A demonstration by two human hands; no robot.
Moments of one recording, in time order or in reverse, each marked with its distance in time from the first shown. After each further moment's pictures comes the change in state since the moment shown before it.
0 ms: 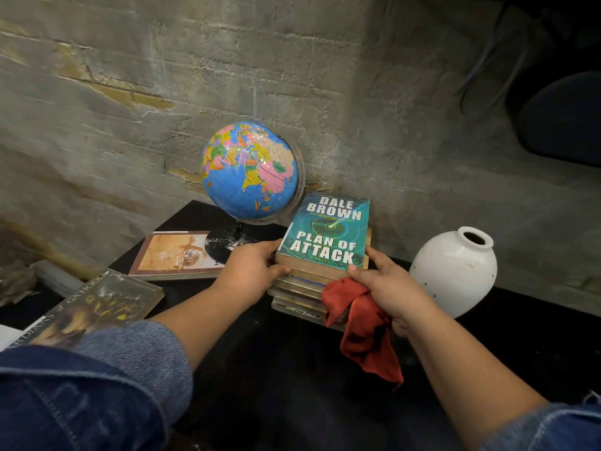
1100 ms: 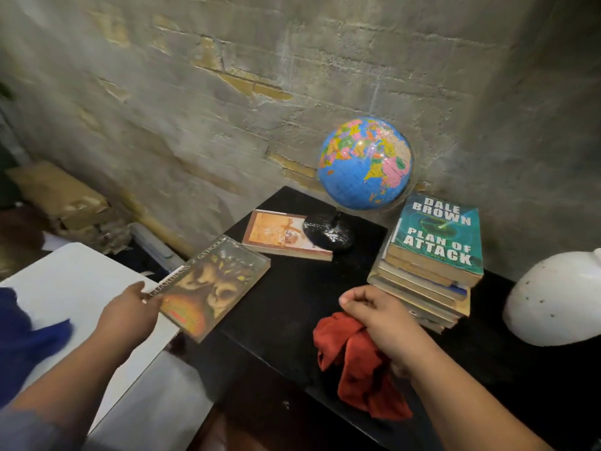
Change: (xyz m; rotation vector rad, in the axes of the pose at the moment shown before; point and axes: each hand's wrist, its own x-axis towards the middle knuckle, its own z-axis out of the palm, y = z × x) left_hand -0.184 -0.178 -0.187 0.184 0.429 -0.819; right_hand -0.058 0.027 0.158 -0.242 -0.203 -0.073
